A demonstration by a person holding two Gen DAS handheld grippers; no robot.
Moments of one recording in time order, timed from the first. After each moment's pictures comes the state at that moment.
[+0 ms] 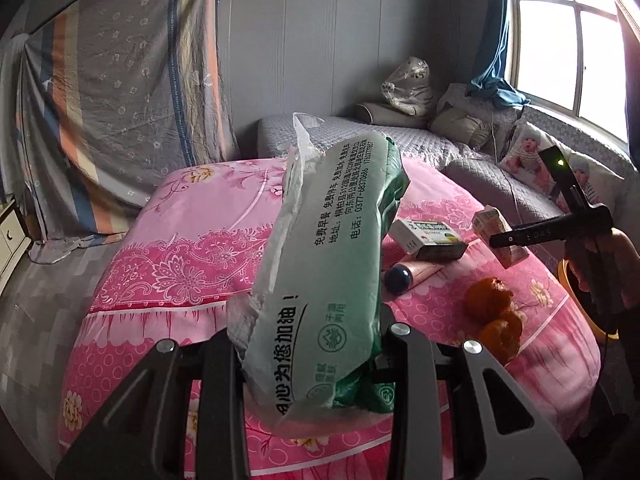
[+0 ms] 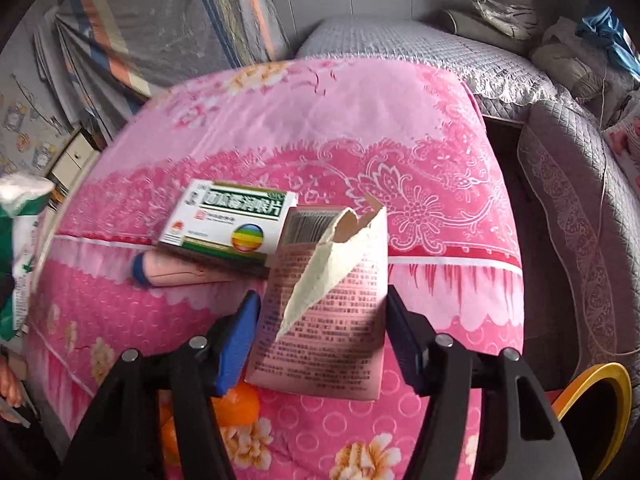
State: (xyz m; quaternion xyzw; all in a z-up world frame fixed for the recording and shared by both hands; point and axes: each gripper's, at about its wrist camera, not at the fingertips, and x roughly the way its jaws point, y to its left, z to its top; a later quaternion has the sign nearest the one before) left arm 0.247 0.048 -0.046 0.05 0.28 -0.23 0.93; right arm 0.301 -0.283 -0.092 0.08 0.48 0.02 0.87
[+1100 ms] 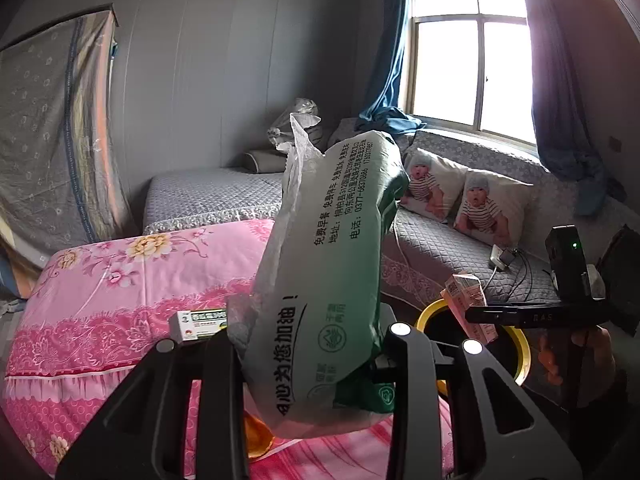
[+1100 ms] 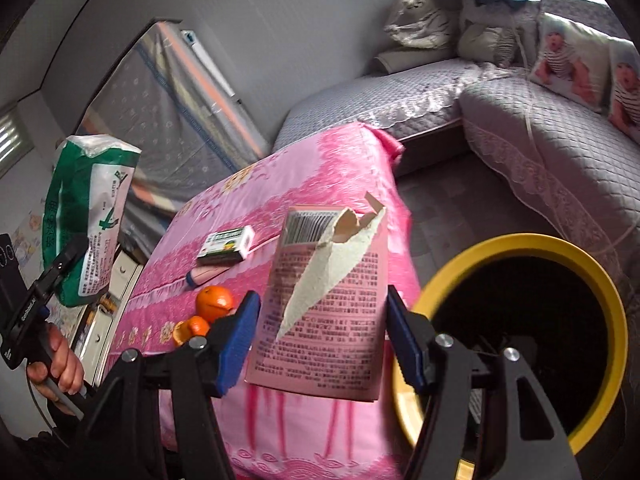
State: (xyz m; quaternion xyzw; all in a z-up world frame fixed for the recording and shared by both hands) left arm 0.146 -0.150 0.030 0.04 0.20 -0.39 0.90; right arm 0.051 -0.435 -0.035 0.25 0.33 0.00 0.91
